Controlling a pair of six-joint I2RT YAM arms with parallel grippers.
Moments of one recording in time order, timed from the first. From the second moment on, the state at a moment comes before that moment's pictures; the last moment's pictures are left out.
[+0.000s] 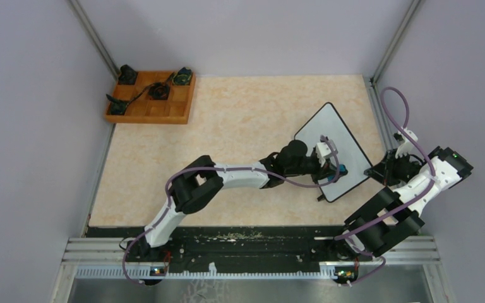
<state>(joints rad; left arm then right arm) -1.14 2.26 1.58 0.55 0.30 -0.09 -0.96 1.30 1.12 -1.46 -0.95 -1.24</state>
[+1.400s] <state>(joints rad) -1.14 2.23 1.49 0.58 0.17 -0.08 -0.96 1.30 1.12 -1.45 -0.94 -1.24</state>
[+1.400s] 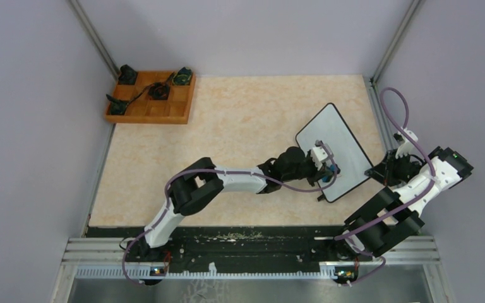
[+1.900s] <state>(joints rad) -1.21 2.23 1.50 0.59 0.17 -0.10 -0.96 1.30 1.12 -1.45 -0.94 -1.24</state>
